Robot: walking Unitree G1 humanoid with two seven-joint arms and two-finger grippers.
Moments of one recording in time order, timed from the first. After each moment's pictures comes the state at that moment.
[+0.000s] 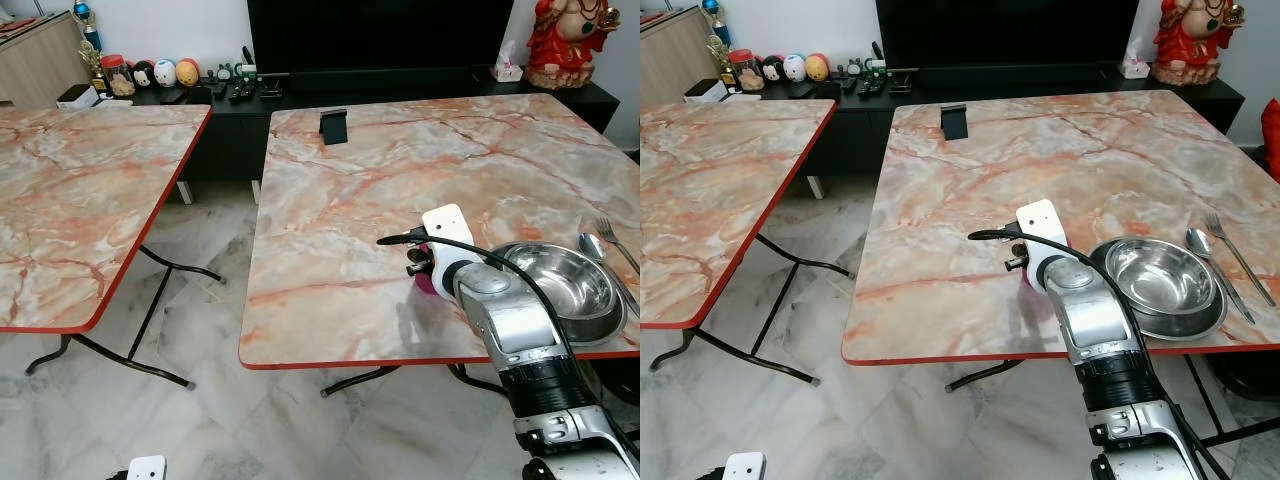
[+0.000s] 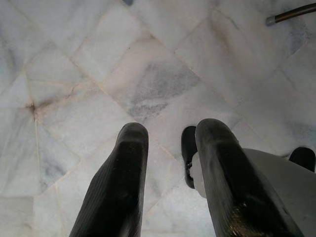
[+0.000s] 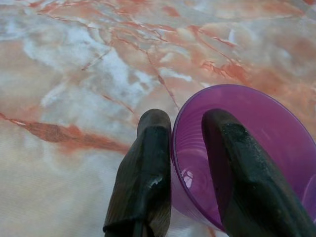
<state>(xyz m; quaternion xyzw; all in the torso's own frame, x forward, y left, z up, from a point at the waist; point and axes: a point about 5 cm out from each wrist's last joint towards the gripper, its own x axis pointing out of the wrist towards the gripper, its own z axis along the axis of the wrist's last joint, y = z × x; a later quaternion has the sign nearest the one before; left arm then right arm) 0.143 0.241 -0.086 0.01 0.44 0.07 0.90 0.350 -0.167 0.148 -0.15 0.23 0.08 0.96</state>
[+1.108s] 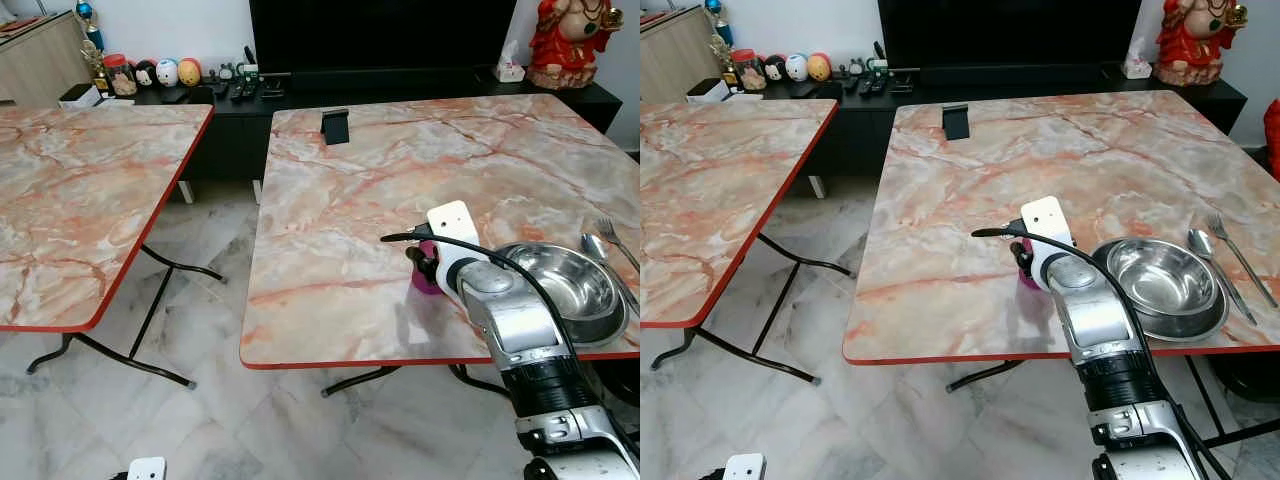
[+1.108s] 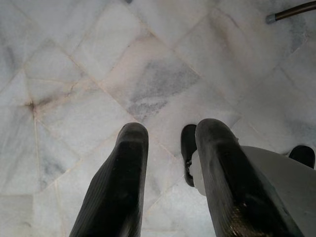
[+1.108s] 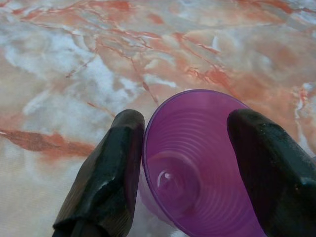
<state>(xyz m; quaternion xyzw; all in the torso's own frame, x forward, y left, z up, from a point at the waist) 0.142 0.241 -0.087 0.01 0.44 0.07 0.89 0.352 -0.172 0.149 -0.16 0.22 0.05 0.96</state>
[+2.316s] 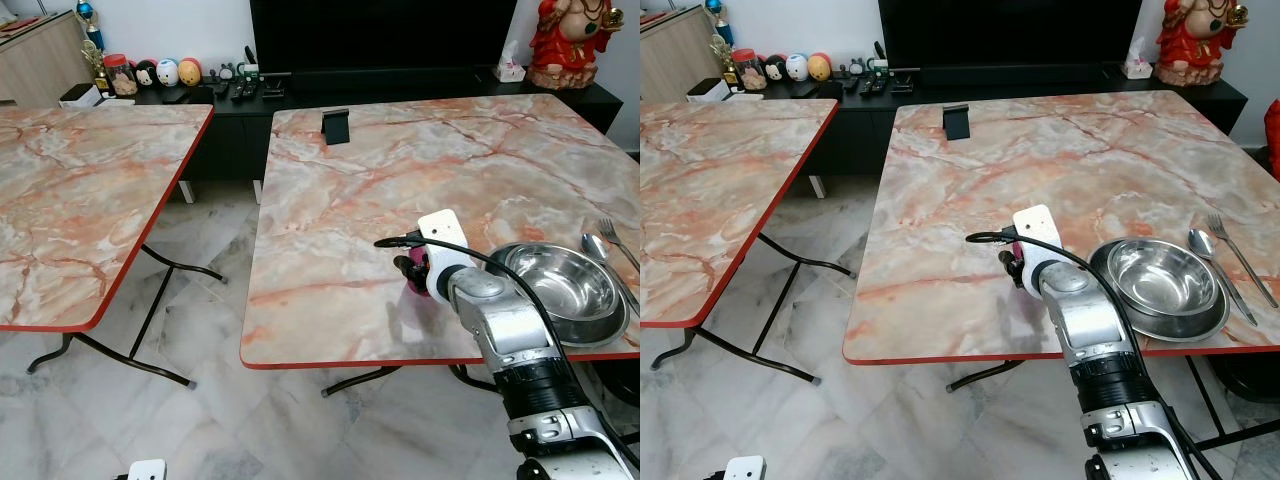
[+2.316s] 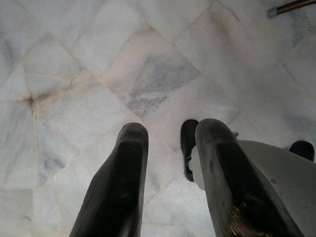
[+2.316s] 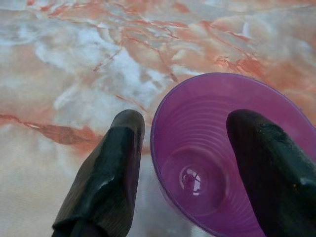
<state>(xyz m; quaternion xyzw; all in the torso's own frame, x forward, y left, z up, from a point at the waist) 0.140 0.241 -0.088 0.00 0.45 0.07 0.89 0.351 -0.162 0.139 -0.11 0.24 0.09 0.96</state>
